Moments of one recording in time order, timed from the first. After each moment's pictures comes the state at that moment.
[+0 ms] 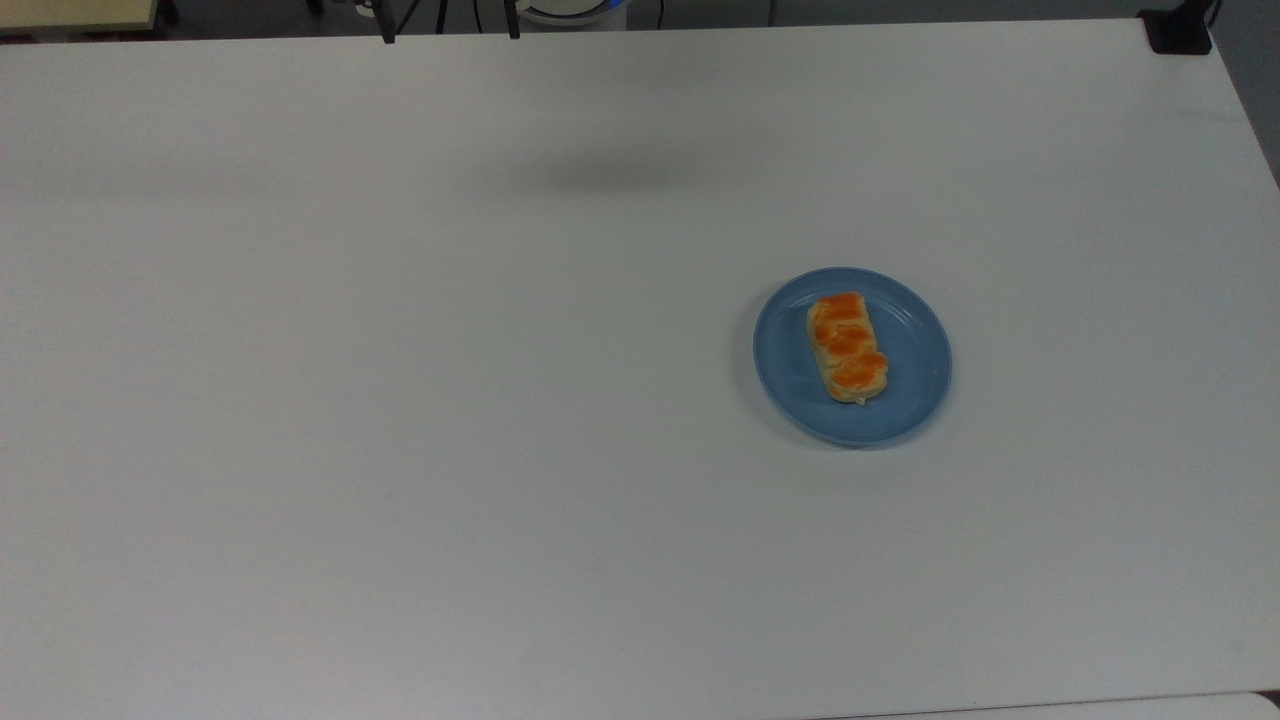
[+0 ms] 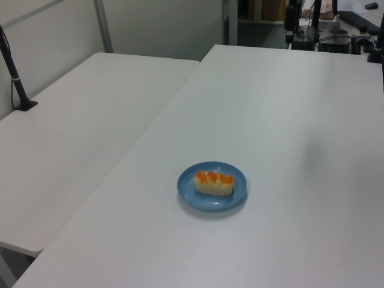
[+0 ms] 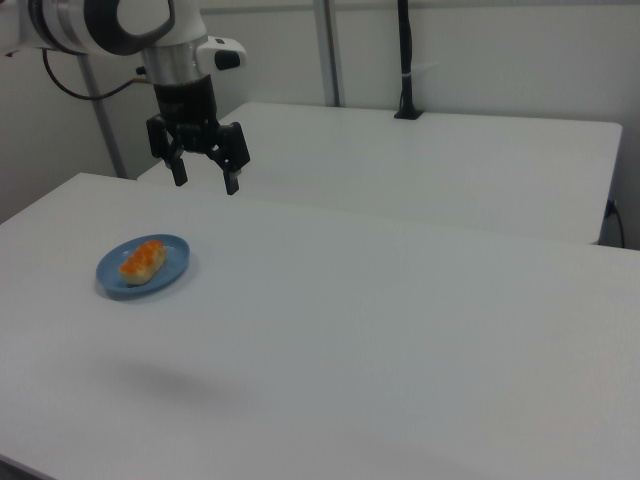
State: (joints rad) arm -0.04 0.00 -0.02 -1.58 0.00 1.58 -0.13
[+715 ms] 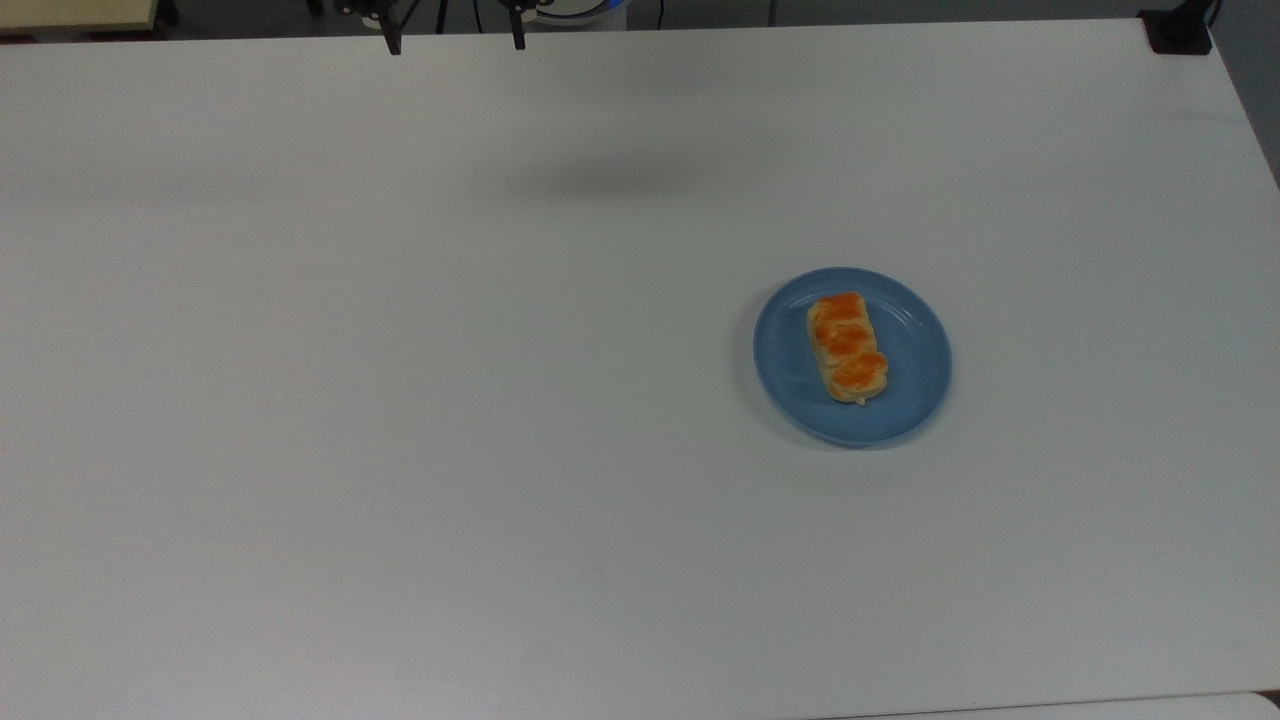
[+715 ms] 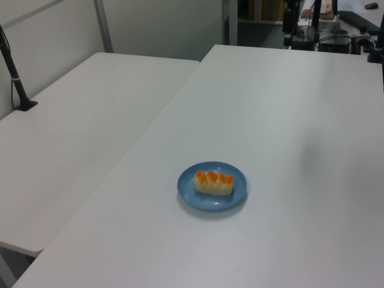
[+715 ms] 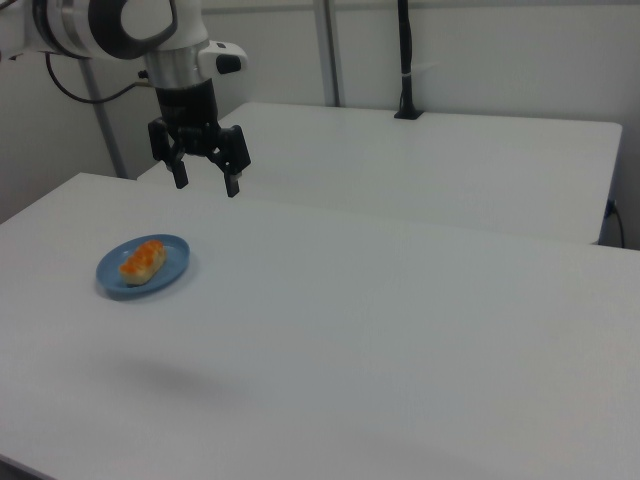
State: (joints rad) arm -0.03 0.02 -0.01 -1.58 0.00 1.59 -0.13
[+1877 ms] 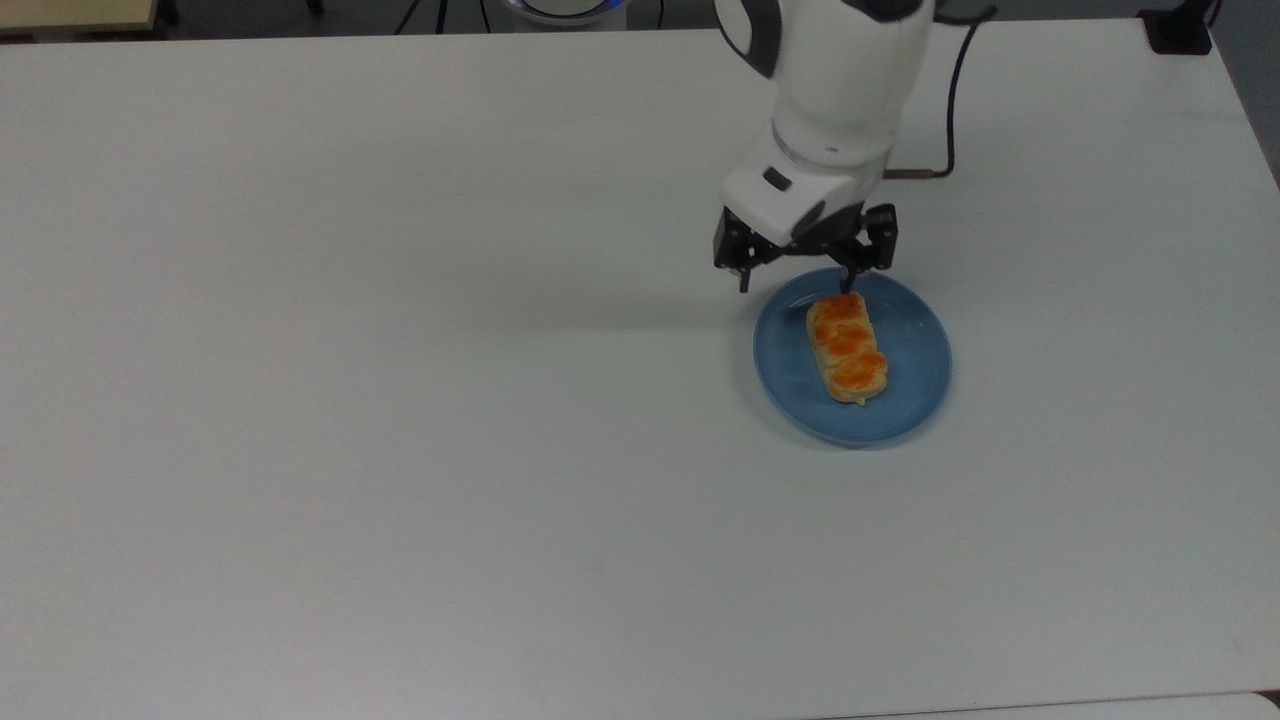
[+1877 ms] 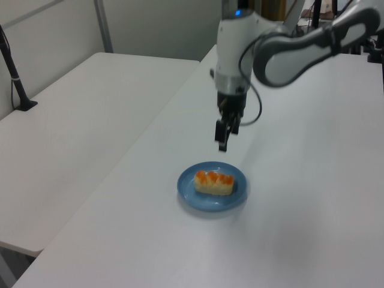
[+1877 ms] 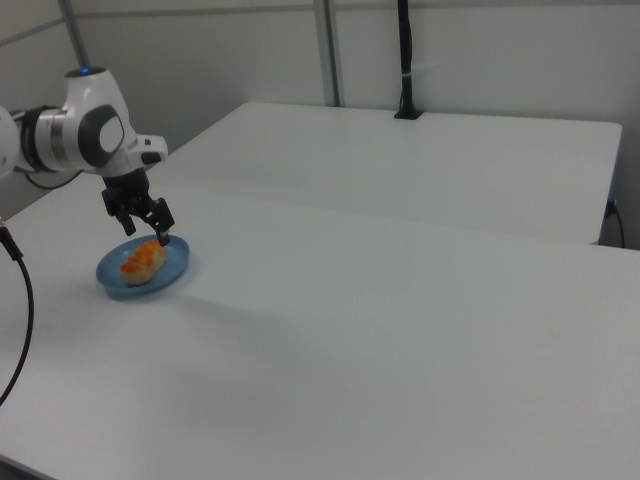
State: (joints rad) arm 0.38 0.42 0.00 -1.57 -0.01 2.06 0.39
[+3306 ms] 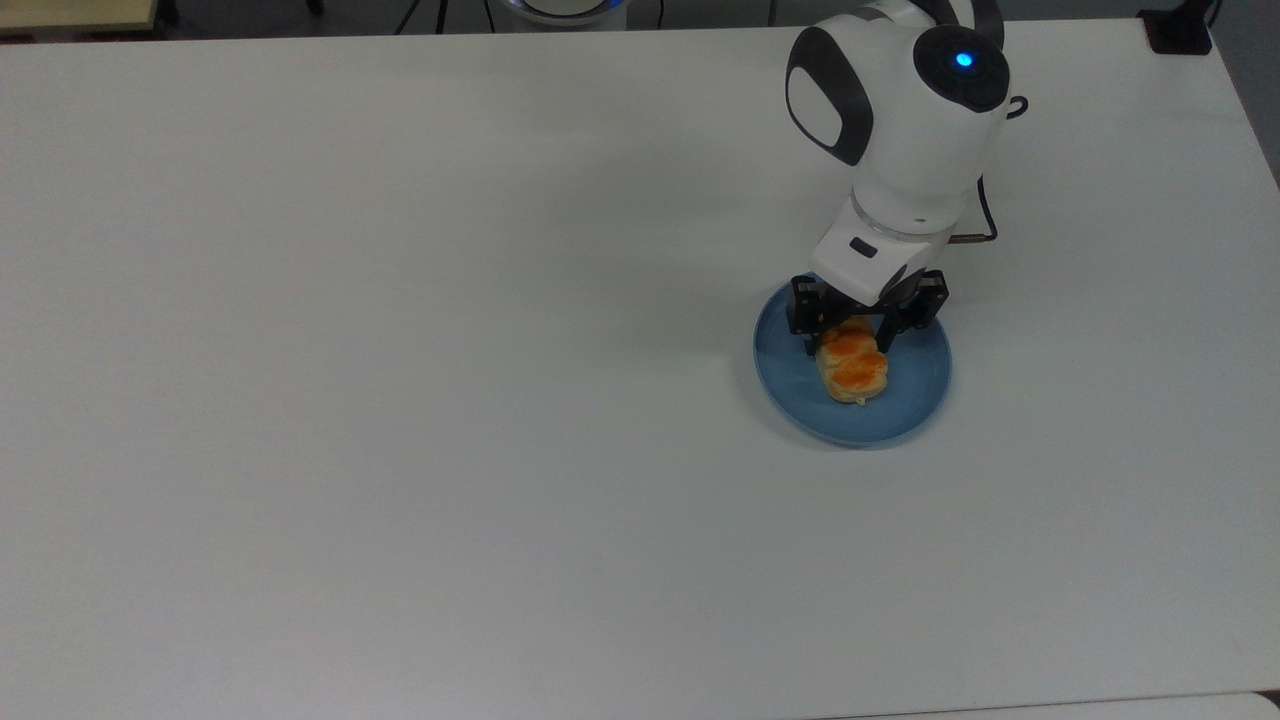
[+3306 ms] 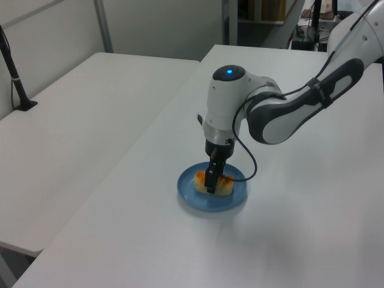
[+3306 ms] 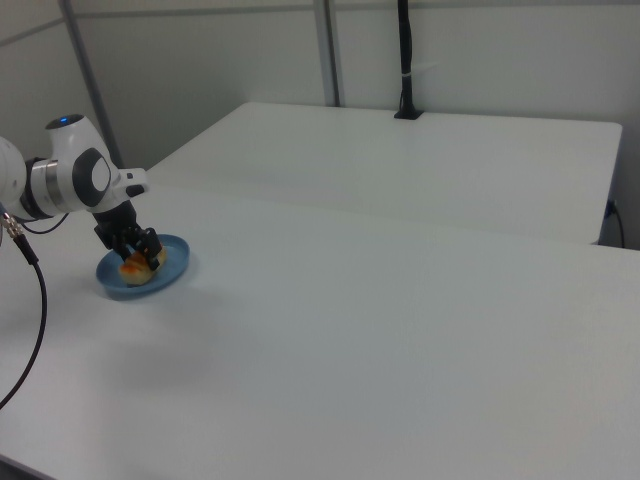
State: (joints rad) arm 0.48 0.59 0.00 -1.54 -0.12 2.26 0.47
